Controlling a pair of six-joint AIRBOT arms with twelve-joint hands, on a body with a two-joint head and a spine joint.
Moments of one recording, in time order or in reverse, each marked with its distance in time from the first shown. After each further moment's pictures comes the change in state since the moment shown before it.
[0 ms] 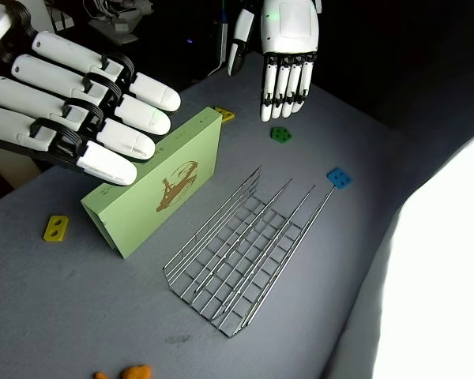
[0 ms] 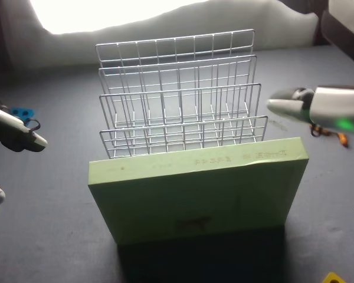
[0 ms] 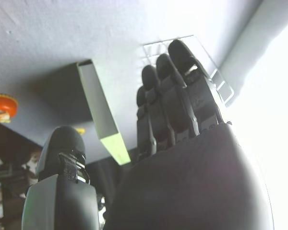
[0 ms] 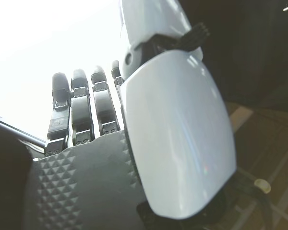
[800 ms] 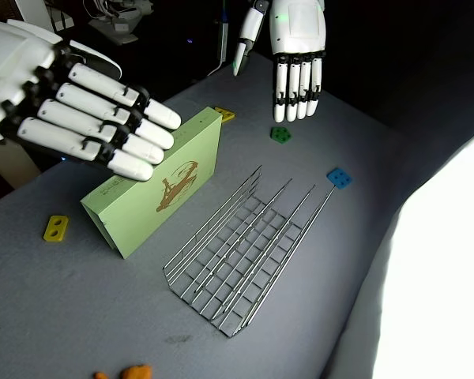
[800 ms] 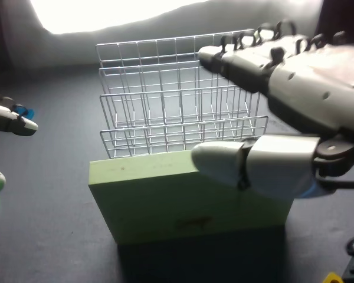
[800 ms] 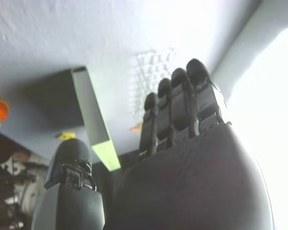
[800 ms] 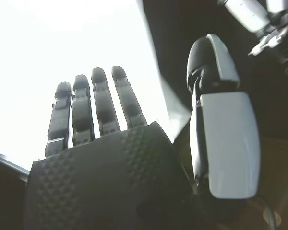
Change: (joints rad) left arm -0.003 -0.002 0.029 0.051 -0.001 -0.052; right arm 0.032 -0.079 -0.043 0.359 -0.115 -0.310
